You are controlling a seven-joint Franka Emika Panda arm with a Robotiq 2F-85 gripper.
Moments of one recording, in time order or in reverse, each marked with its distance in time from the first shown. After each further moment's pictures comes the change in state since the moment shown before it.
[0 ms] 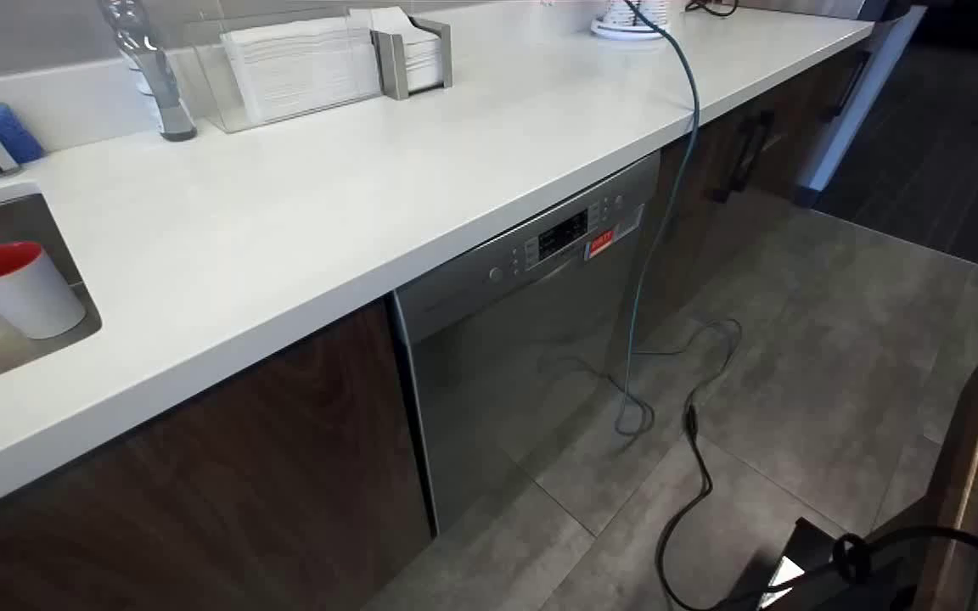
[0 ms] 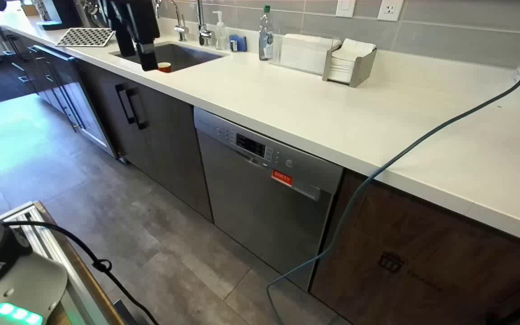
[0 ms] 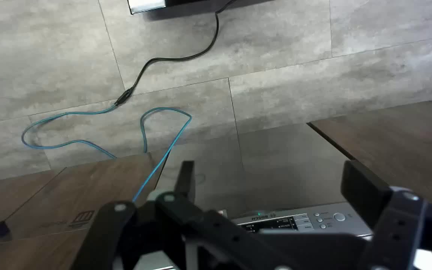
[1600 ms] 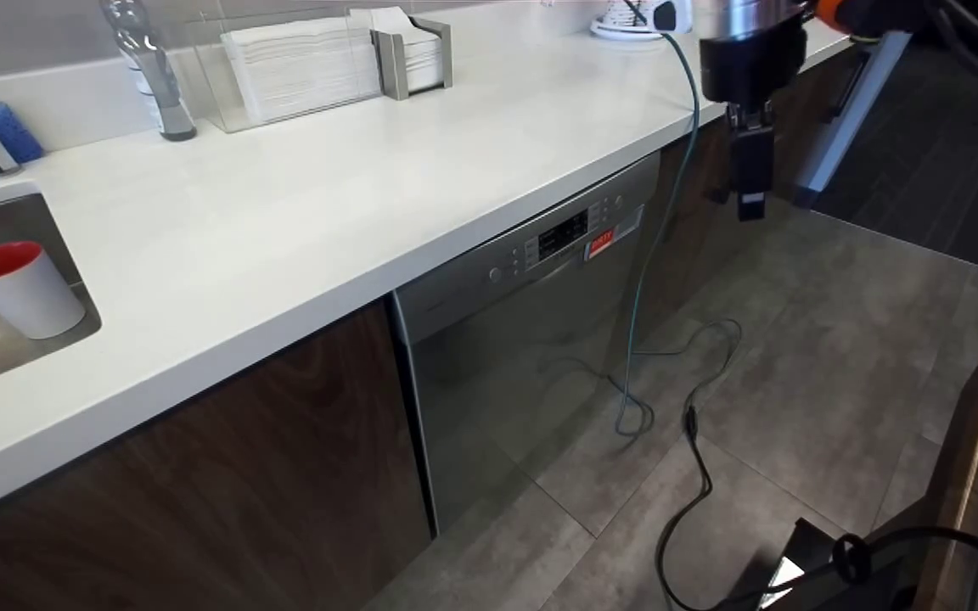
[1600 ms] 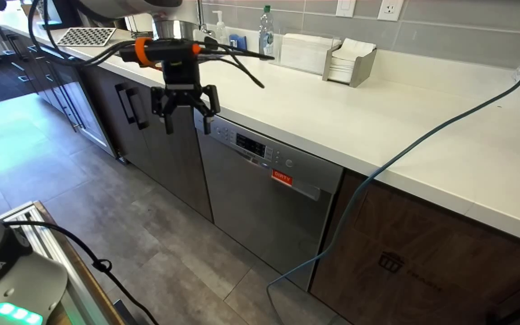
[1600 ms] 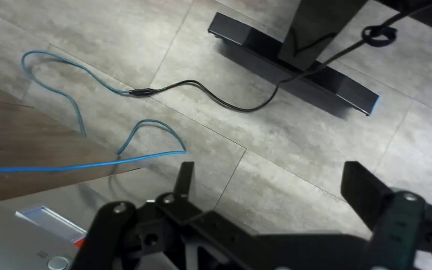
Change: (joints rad) arm 0.125 0.724 0.073 0.162 -0.265 0.255 -0.308
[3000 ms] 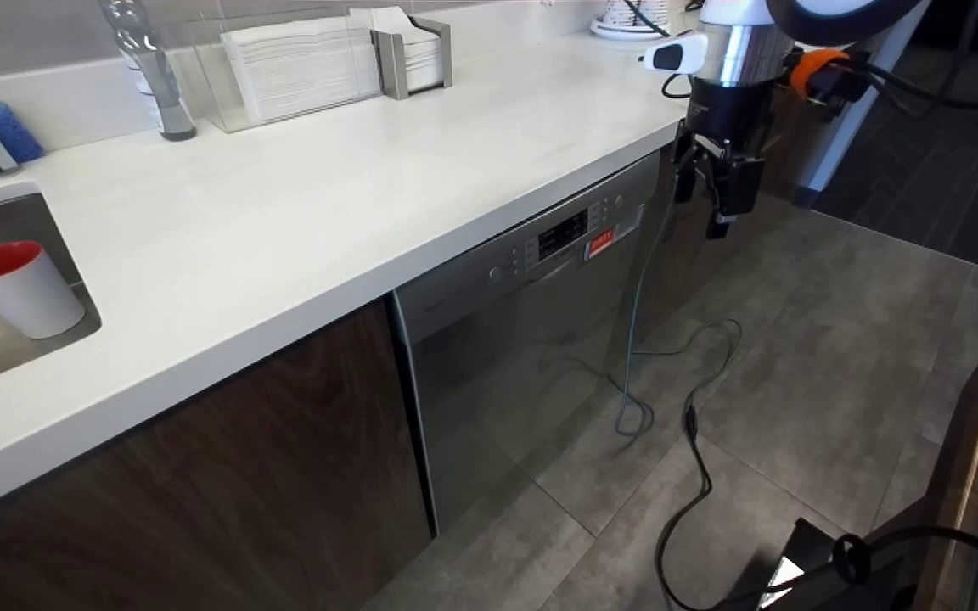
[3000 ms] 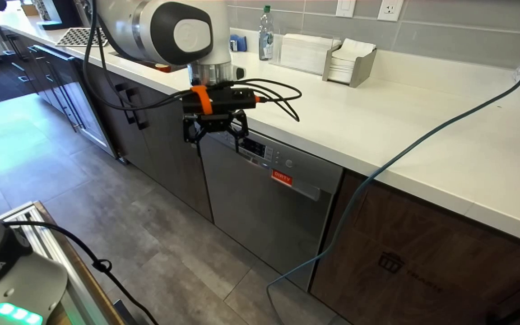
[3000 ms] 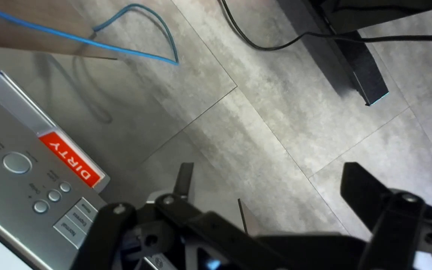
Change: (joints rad) arm -0.127 0.140 -0.059 -0.066 0.148 0.457 -0.679
